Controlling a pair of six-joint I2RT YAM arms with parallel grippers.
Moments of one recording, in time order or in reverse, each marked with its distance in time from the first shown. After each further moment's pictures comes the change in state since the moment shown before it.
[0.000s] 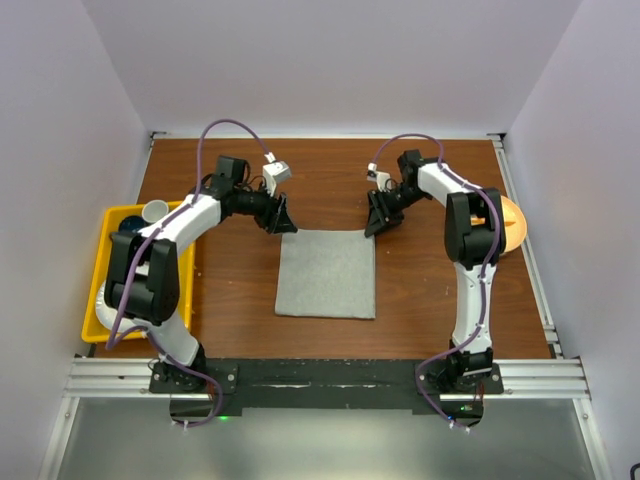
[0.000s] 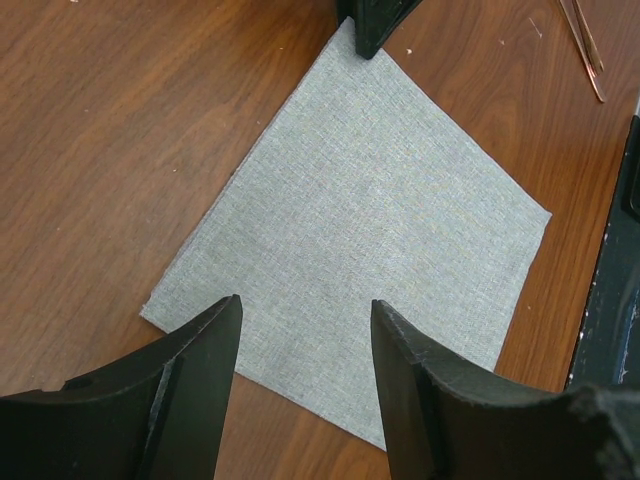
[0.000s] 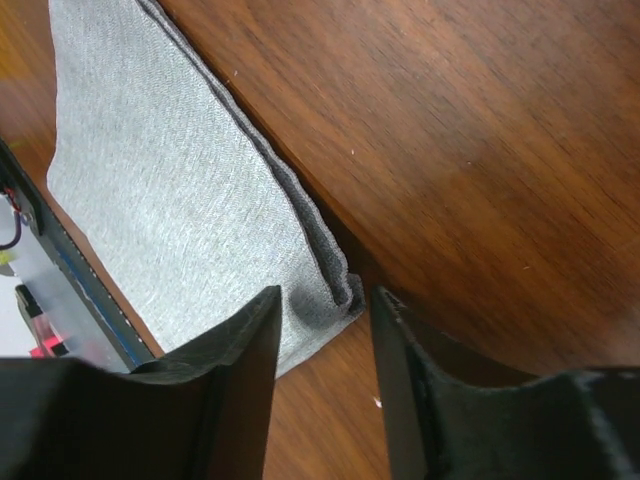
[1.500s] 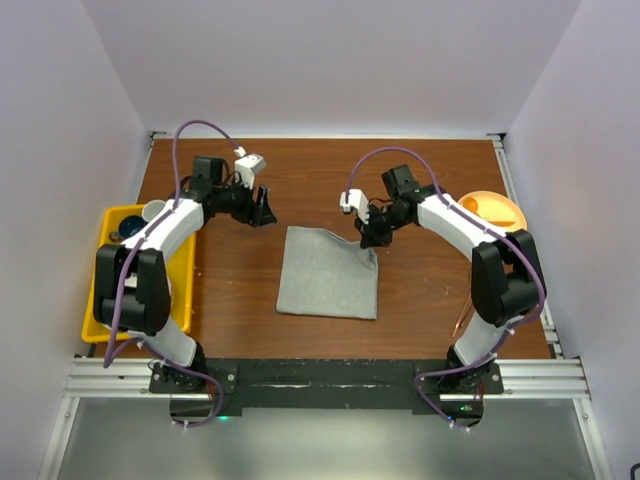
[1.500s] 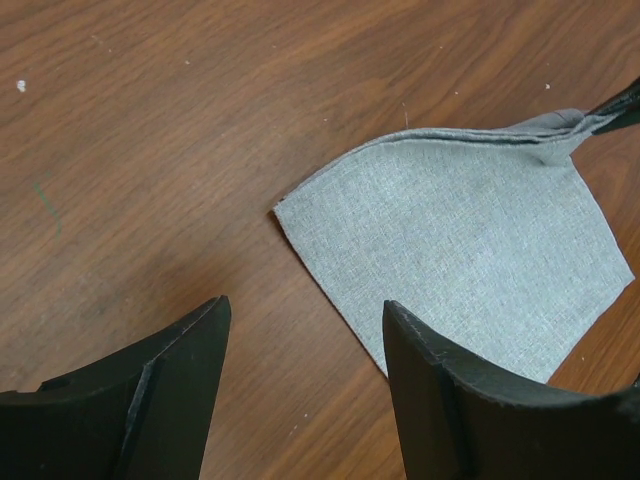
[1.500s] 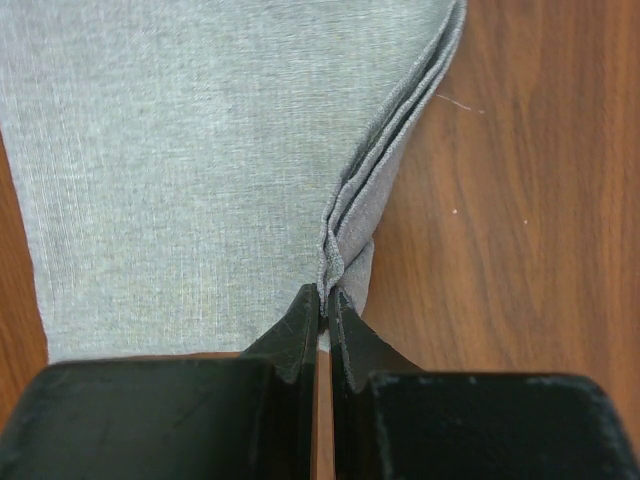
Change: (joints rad) left arm 0.102 -0.087 -0.058 0.018 -0.216 -0.135; right arm 0.208 -0.522 -0.469 0.259 0.133 -0.583
